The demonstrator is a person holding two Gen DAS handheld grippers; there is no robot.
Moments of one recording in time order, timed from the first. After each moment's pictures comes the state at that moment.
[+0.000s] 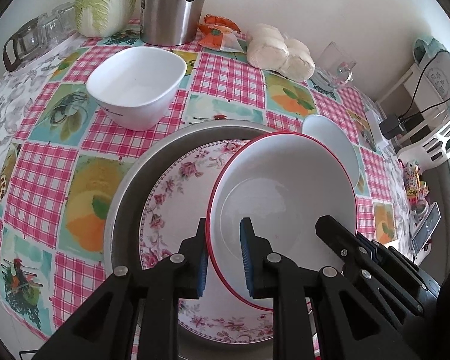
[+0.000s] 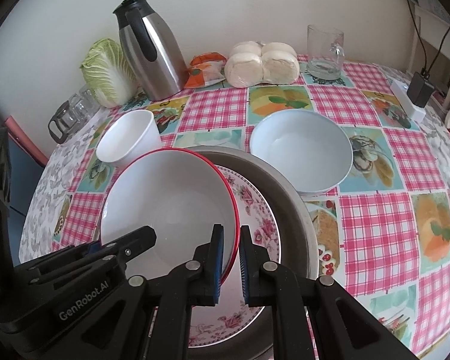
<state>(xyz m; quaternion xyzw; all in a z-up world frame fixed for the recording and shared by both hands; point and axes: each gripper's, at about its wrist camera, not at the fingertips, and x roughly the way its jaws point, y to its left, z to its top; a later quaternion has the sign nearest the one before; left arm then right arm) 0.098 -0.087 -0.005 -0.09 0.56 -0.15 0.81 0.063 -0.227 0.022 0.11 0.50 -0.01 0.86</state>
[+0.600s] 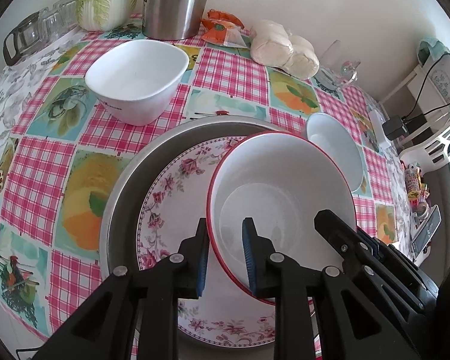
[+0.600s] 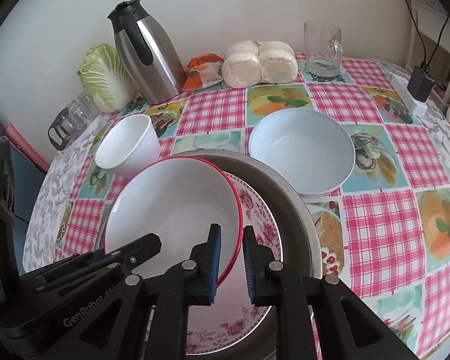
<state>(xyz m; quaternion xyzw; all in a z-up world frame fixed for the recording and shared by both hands) 0.102 -0.088 -0.011 -0.10 0.57 -0.14 0.81 0.068 -0.229 0.017 0.12 0.50 -0.01 0.86</state>
